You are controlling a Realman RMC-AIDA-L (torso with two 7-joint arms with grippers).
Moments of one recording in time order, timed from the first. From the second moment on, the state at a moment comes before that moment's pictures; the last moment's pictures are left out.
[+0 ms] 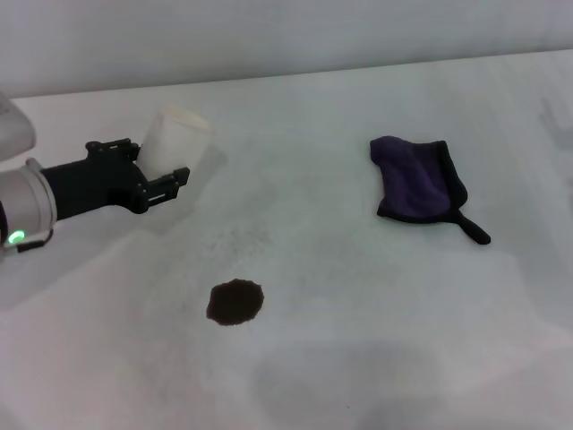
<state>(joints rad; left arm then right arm) -0.59 -2.08 1.04 0.51 -1.44 -0.98 1.94 0.44 2.01 -0.28 -0.14 2.07 1.13 -2.91</state>
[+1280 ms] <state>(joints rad) -0.38 -2.09 1.24 0.29 -1.98 -0.97 2.53 0.39 2.01 -0.31 -0.26 2.07 1.10 -2.91</state>
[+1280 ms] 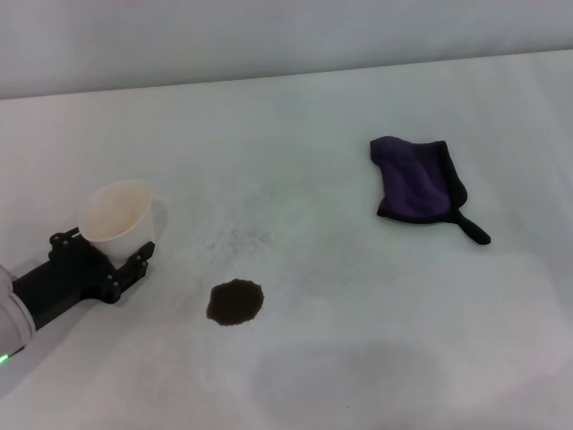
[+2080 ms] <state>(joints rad) -0.23 -2.09 1.24 0.29 -2.13 -1.13 2.67 0.39 2.01 -0.35 -0.27 2.07 1.09 -2.90</state>
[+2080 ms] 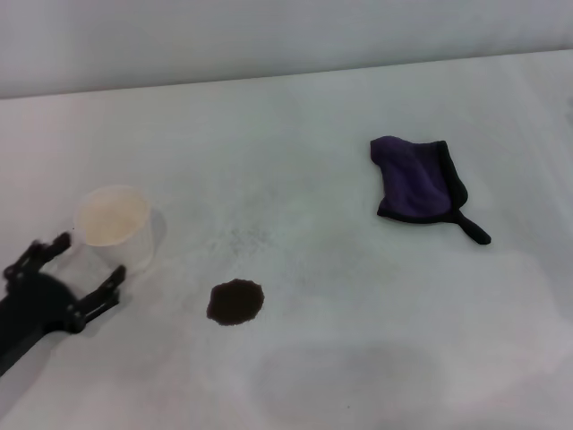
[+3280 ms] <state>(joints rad) -0.16 -2.07 1.23 0.24 -2.42 -1.27 2.76 0.50 2.00 -1.01 -1.36 0.67 1.31 -0.41</state>
